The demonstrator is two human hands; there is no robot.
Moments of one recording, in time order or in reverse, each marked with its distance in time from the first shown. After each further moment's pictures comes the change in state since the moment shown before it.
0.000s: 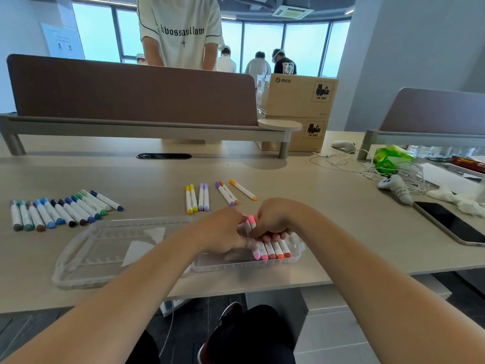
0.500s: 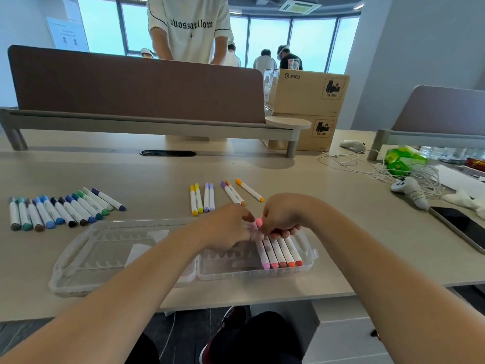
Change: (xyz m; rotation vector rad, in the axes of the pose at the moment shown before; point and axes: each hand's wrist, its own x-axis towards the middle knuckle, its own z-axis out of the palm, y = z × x) left_hand 0.009 -0.011 -0.008 -0.120 -0.008 -0.141; right_hand 0.016 -0.003 -0.016 -0.008 -0.061 -0.016
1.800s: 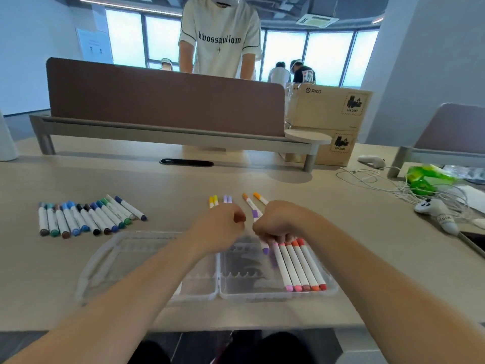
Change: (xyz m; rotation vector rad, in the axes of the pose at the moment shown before) left_hand -0.004 -0.038 -0.026 -0.031 0.214 -0.225; right_hand 0.013 -0.055 -0.002 0.026 0.150 0.019
